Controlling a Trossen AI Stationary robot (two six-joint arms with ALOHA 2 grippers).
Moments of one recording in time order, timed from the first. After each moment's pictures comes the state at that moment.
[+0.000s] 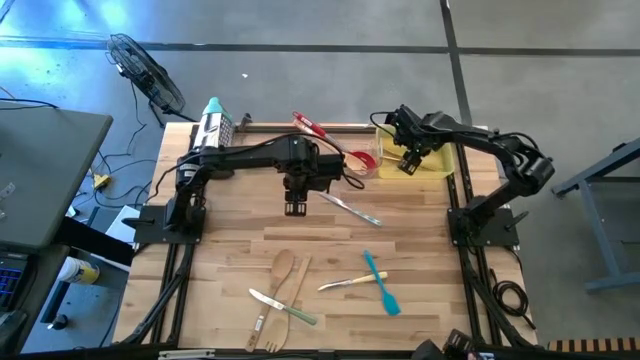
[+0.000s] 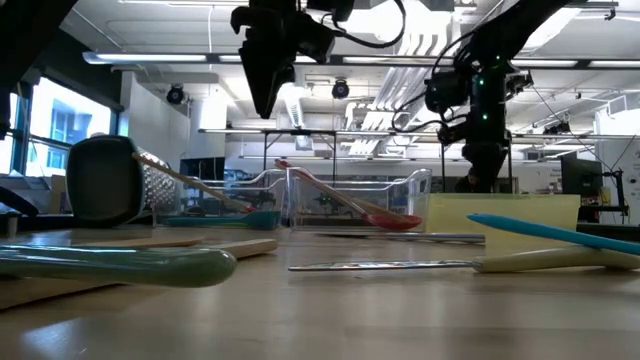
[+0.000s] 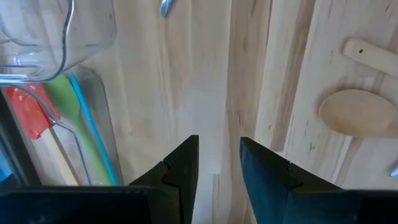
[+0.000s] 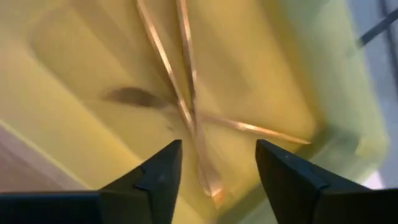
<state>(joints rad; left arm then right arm) 0.12 2.00 2.03 -1.57 -0.09 0.11 -0.79 1.51 1.01 -0.89 0.28 -0.18</state>
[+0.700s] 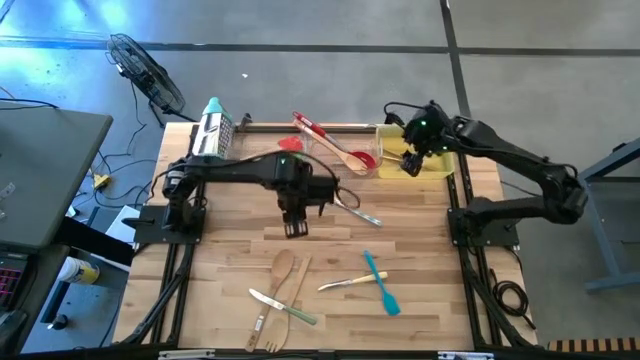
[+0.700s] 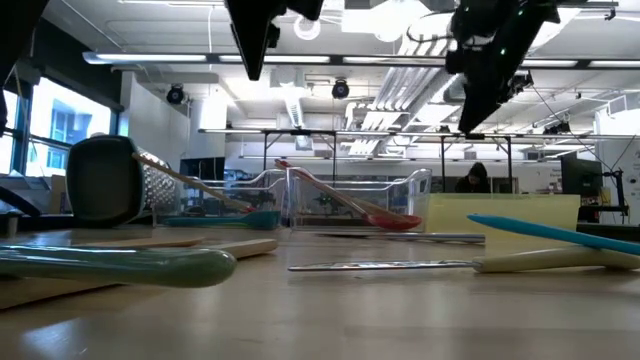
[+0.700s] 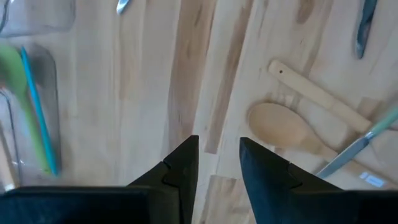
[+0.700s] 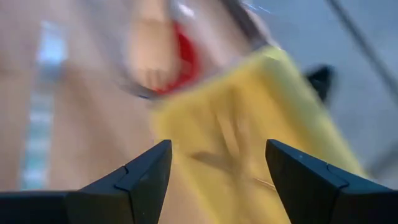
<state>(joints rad) -0.04 1.92 2.03 -1.57 -0.04 -0.23 -0.69 1.15 1.01 -0.83 0.01 -0.18</state>
